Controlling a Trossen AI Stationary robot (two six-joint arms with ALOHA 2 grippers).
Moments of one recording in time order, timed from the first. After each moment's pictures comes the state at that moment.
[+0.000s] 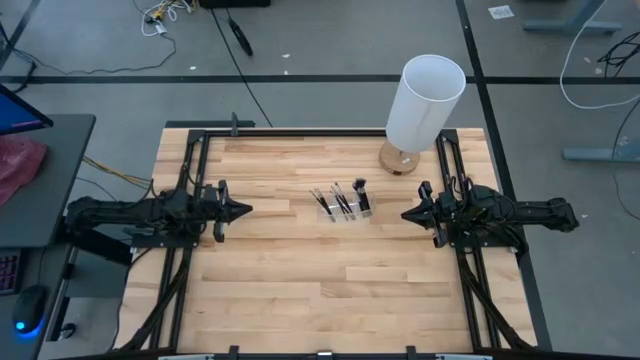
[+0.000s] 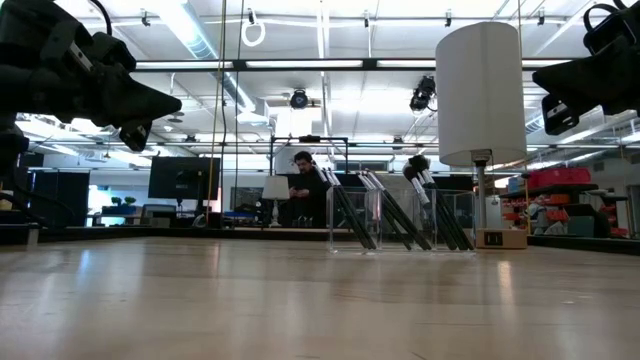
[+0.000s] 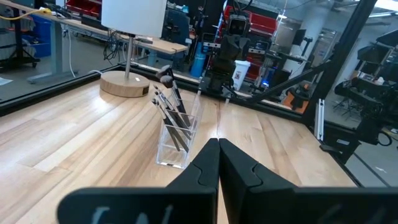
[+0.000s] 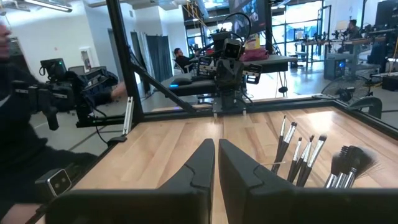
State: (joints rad) left arm -0.02 0.10 0.01 0.08 -0.13 -0.28; right arm 0.01 0.01 0.02 0.04 -0.12 0.12
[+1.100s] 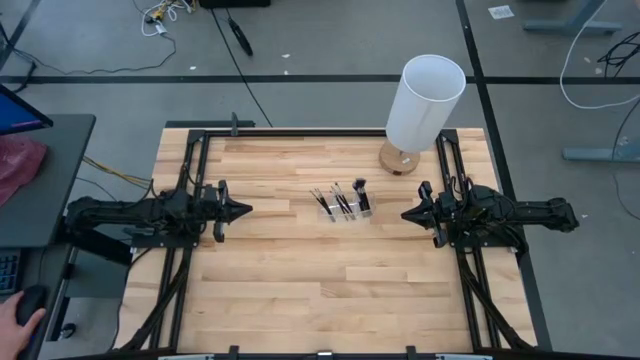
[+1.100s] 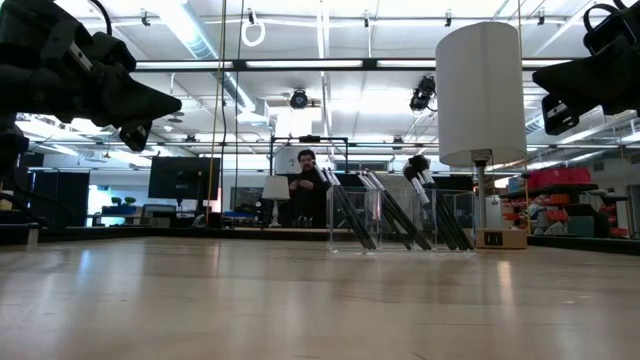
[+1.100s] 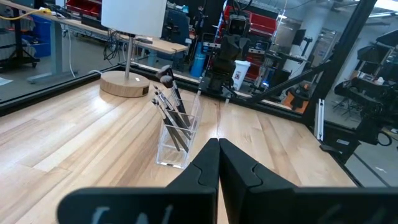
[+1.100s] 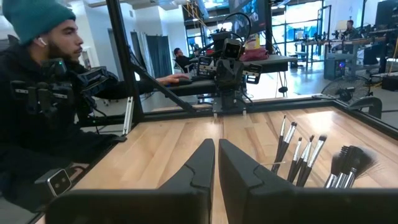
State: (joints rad) left arm -0.02 0.10 0.01 0.08 -0.13 -0.28; right arm 0.01 0.01 0.02 0.04 -0.12 0.12
